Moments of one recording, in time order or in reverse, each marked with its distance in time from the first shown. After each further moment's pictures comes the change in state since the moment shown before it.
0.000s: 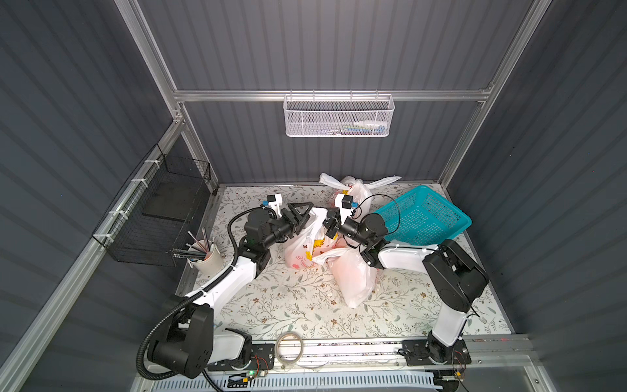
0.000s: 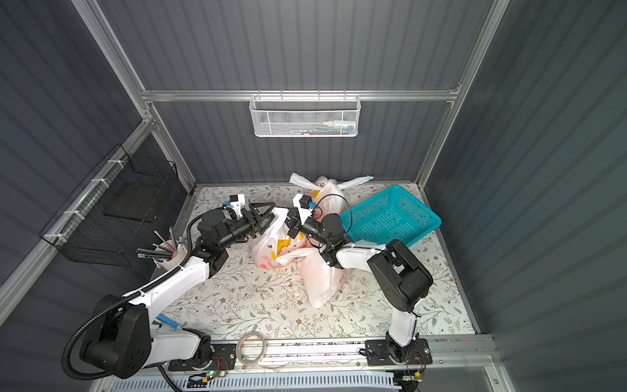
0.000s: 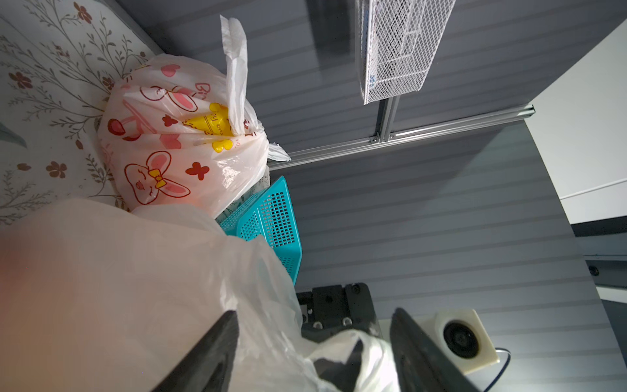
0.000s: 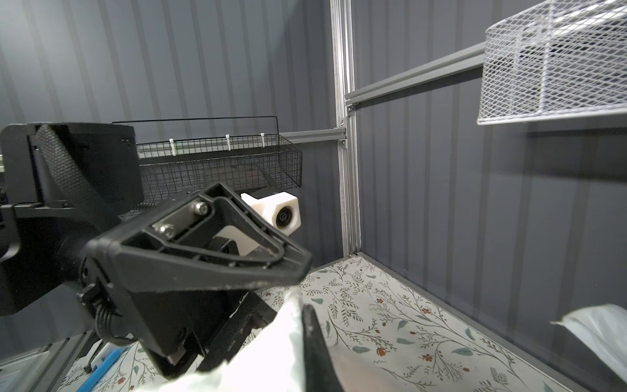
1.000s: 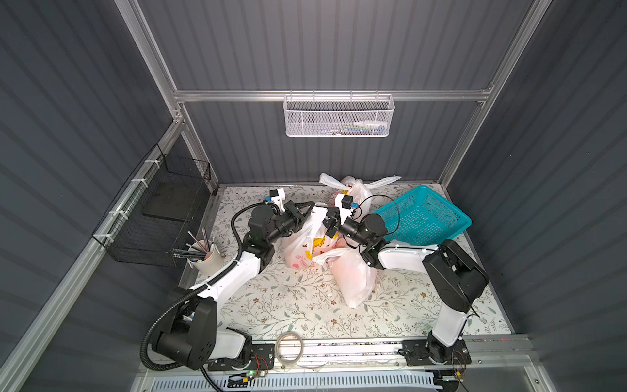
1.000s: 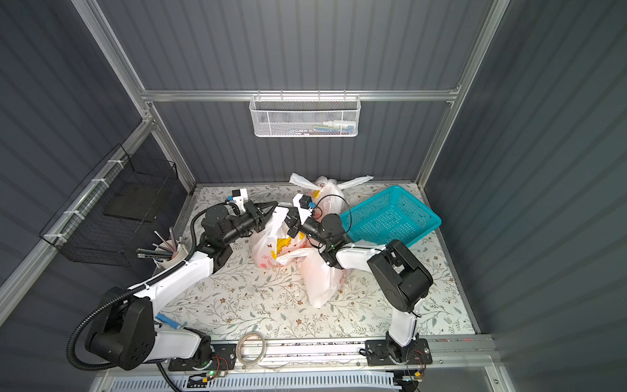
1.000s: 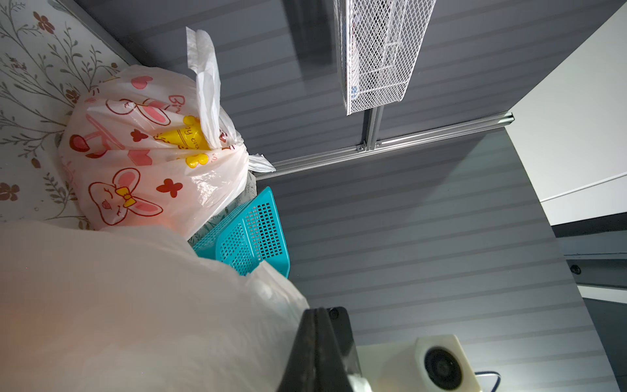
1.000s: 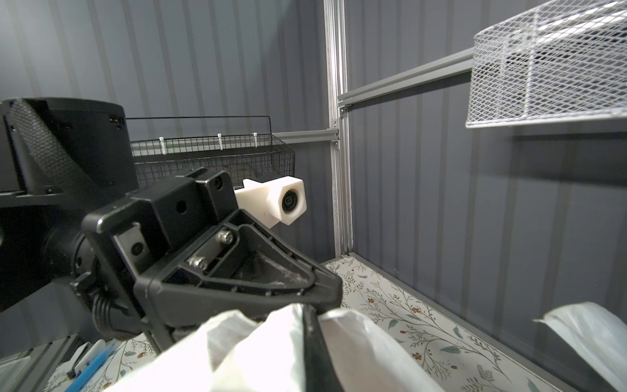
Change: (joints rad) left arm -0.042 0.043 0.055 0.042 -0.038 -0.017; right arm 0.002 -0.002 -0.006 -0.005 0.032 -0.028
